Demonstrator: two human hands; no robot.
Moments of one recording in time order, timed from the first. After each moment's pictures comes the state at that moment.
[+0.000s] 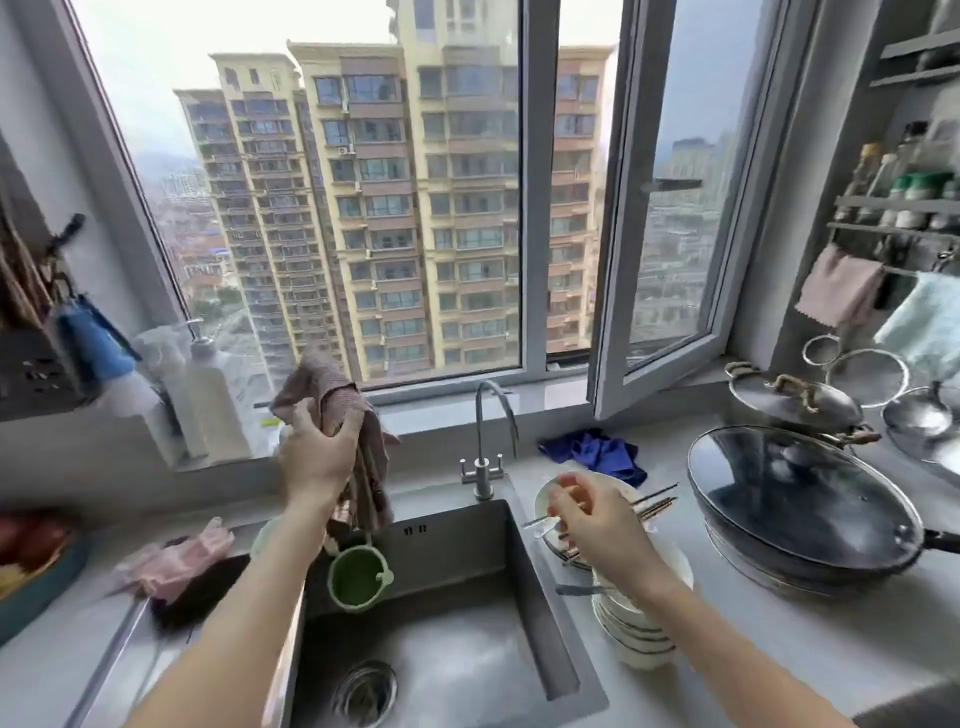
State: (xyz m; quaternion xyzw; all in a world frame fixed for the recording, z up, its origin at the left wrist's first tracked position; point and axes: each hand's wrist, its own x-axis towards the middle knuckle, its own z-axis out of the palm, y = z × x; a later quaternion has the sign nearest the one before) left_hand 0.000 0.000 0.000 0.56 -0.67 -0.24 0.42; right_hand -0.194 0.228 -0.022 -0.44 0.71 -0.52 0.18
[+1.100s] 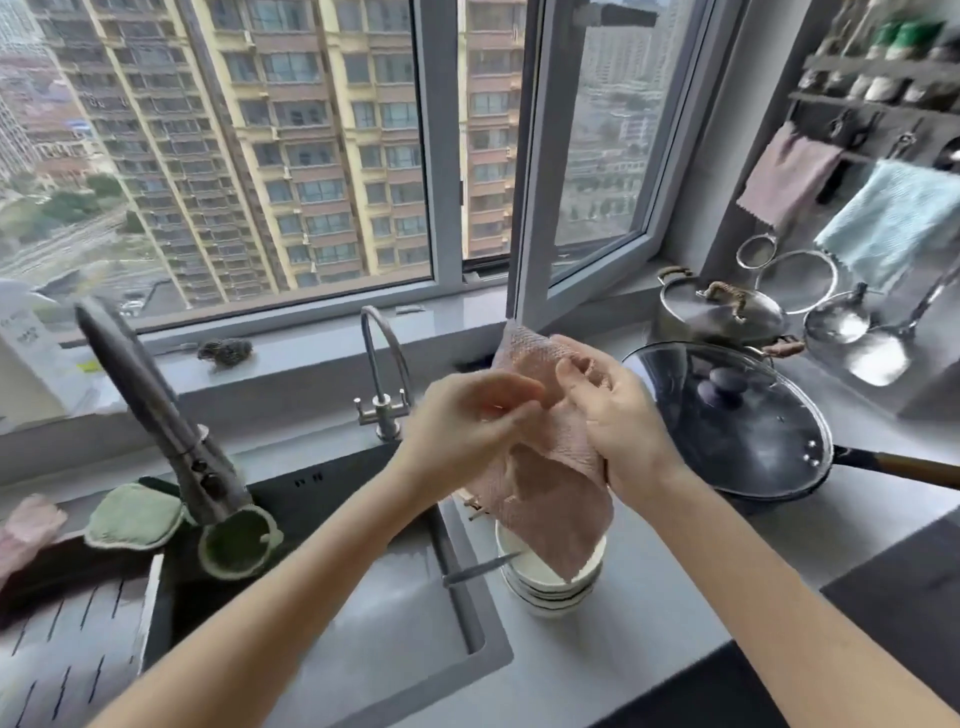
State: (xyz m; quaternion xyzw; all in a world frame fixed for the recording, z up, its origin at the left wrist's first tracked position) left_hand -0.191 0.120 0.003 0.16 -0.84 -0.44 0.27; right_hand -0.315 0.217 -0.006 -0.27 0.59 -0.71 0.28
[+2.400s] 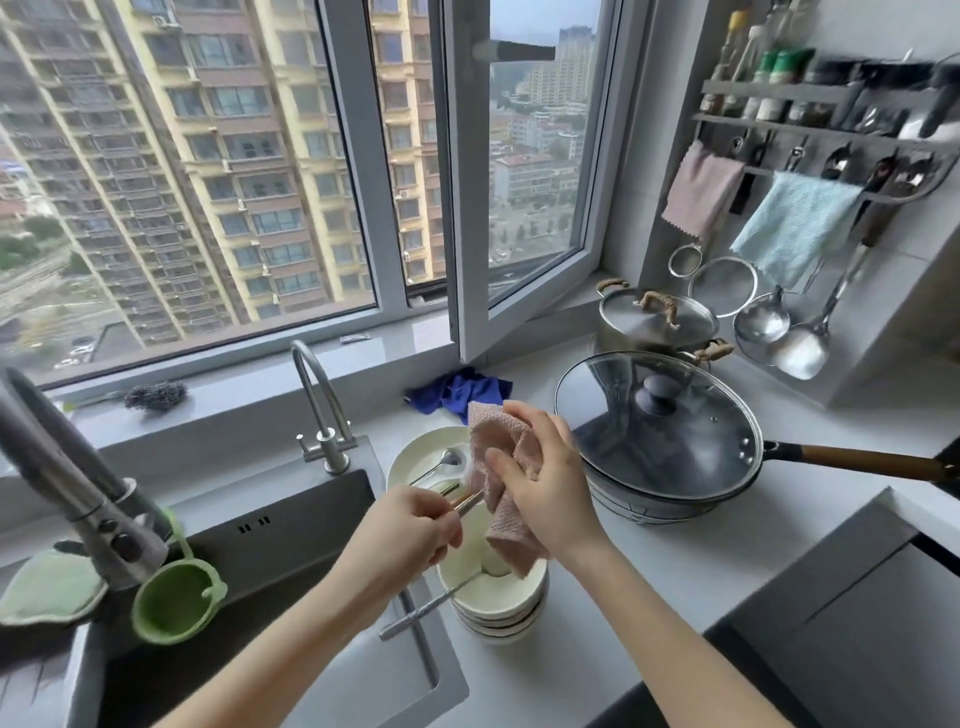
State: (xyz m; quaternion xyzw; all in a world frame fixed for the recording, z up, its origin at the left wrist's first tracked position) left_hand -0.192 0.161 -0.027 0.36 -0.77 -0.53 0.06; right_hand -0.327 0.245 -0.067 -0.38 0.75 -0.54 0.04
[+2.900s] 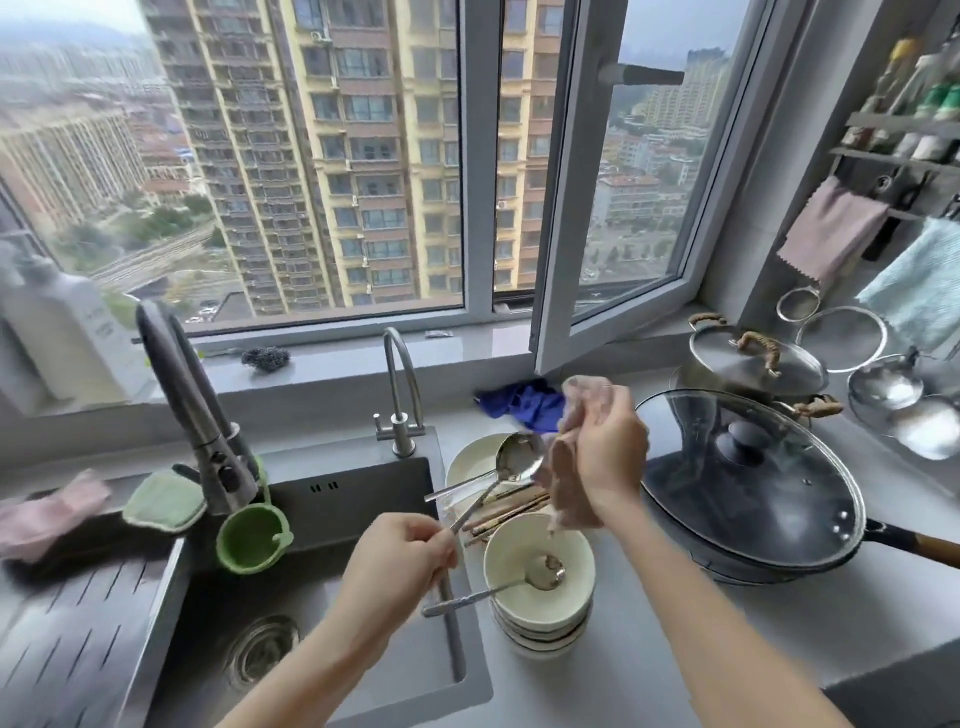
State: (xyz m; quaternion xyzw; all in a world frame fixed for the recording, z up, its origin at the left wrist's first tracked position) left_hand -0.145 0.176 -0.033 0.46 -0.68 -0.53 0.20; right_hand -0.362 0.189 -0.057 -0.31 0.79 -0.53 -0.09
